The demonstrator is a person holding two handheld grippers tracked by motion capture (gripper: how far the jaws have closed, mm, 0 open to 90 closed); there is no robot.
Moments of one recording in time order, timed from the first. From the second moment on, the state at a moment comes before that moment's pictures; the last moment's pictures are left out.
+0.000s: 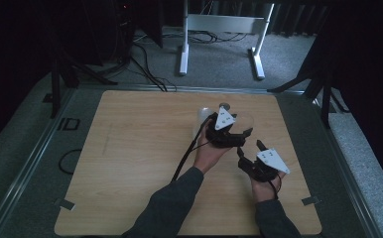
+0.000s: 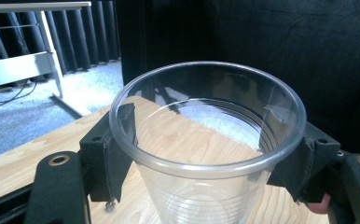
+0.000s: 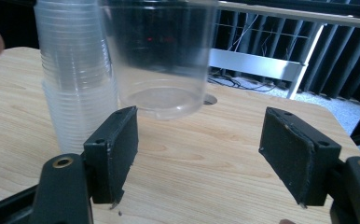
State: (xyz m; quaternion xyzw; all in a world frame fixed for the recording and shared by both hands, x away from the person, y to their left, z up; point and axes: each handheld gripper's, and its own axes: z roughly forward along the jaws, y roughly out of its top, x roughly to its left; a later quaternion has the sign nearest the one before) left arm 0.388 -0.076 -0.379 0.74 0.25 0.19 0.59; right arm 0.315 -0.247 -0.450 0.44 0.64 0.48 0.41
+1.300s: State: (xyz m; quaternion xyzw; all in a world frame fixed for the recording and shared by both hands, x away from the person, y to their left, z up) left arm 0.375 -0.055 -0.391 0.75 0.26 0.20 0.58; right arm 0.315 -0.259 -0.449 0.46 0.62 0.48 0.42
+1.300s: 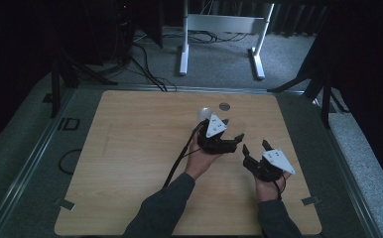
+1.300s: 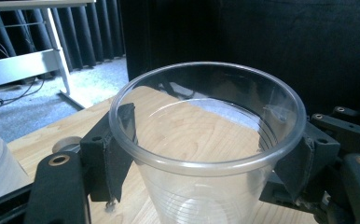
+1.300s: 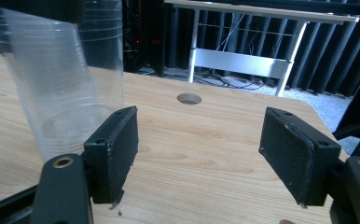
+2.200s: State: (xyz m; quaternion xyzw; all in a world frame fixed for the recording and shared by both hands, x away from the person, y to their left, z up) left arm 0.369 -0.053 -0.416 0.75 0.27 0.19 0.58; right arm 0.315 -0.262 -0.450 0.46 0.62 0.47 0.42
